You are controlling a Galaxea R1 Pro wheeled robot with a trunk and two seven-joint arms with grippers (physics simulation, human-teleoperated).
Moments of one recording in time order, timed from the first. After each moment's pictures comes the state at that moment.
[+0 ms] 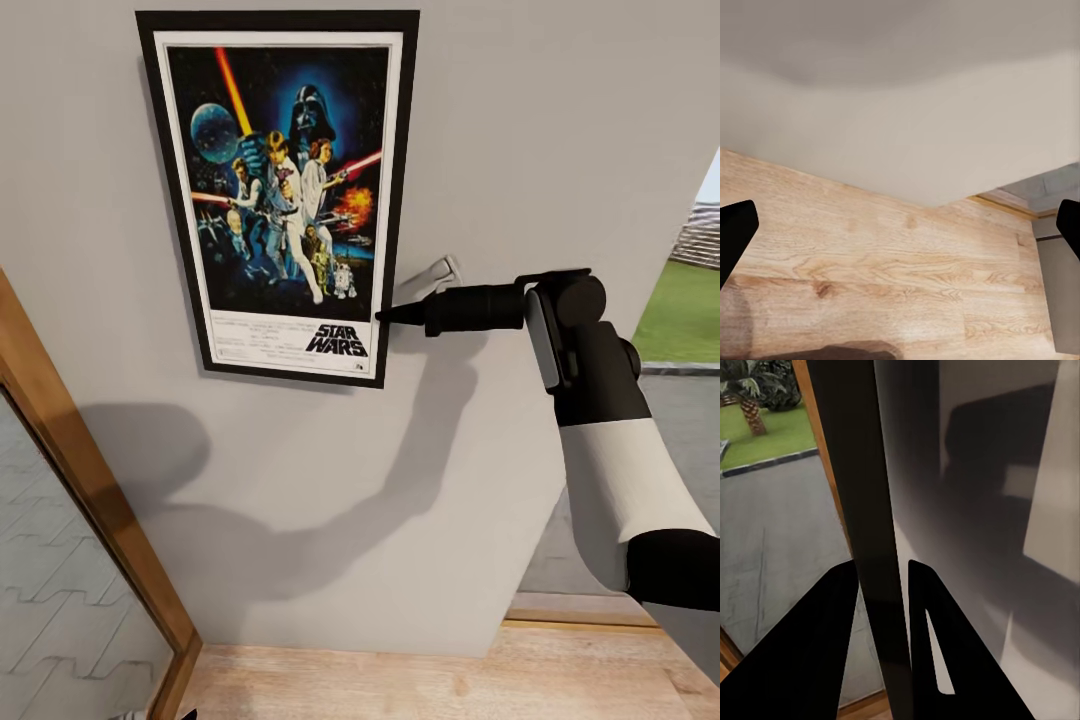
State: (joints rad) left arm -0.32 0.31 -0.31 -0.03 0.93 -0.27 -1.03; right arm -1.25 -0.06 0.11 -1.26 0.00 0.99 1.22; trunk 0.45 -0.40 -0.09
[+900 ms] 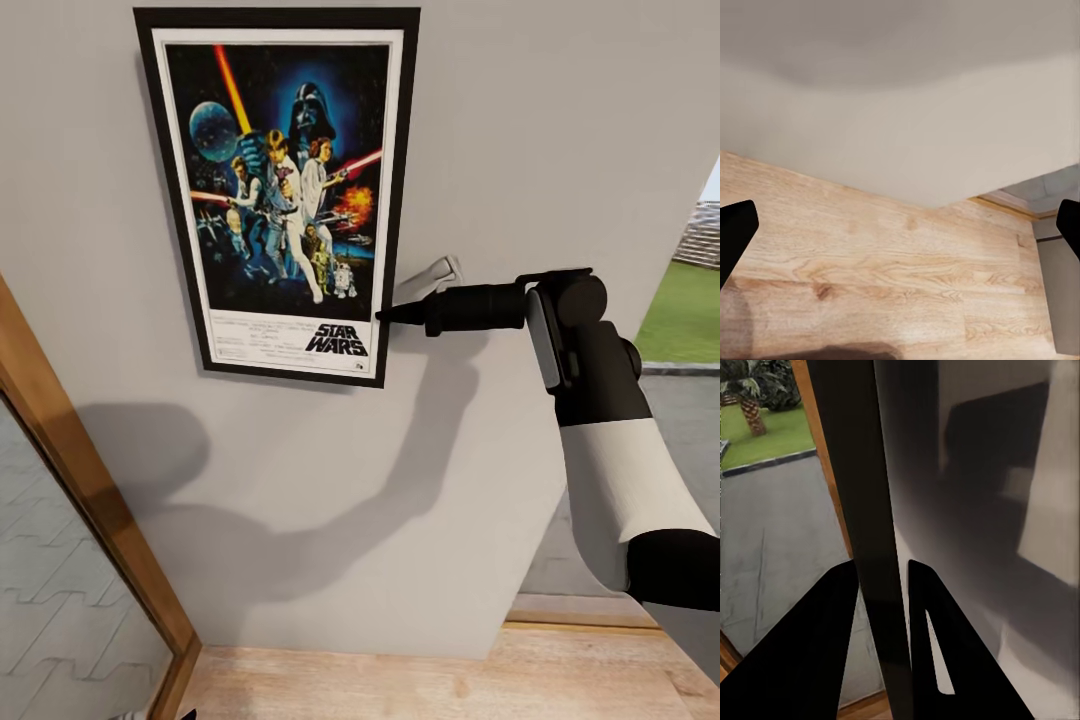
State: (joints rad) left arm -0.32 0.32 -0.31 -0.03 0.93 -0.27 -1.04; right arm -1.25 -0.06 0.11 -1.26 0.00 0.99 1.22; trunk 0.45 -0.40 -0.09
